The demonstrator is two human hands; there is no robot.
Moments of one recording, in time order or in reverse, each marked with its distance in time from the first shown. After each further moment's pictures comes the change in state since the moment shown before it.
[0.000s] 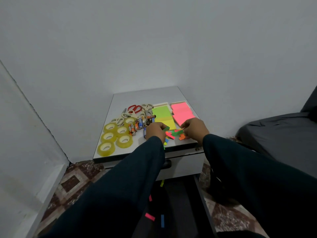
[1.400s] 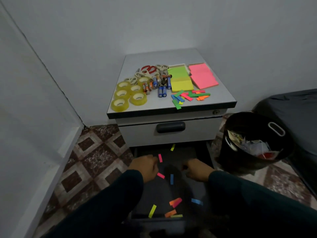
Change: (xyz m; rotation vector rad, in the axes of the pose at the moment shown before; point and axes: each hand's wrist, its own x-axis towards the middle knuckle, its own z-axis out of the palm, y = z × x) left_hand -0.134 -0.195 0.019 0.719 -0.384 0.274; right_hand -0.126 0.118 0.148 -0.499 -0.652 -0.174
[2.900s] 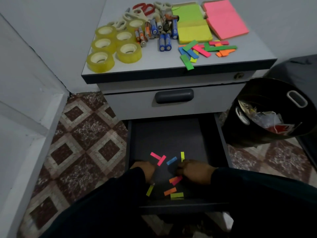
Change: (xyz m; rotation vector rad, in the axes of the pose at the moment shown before) left_hand 0.020 -0.015 0.113 0.129 -0.691 0.017; right_hand 0.035 0.025 0.092 -0.364 -0.299 -0.435
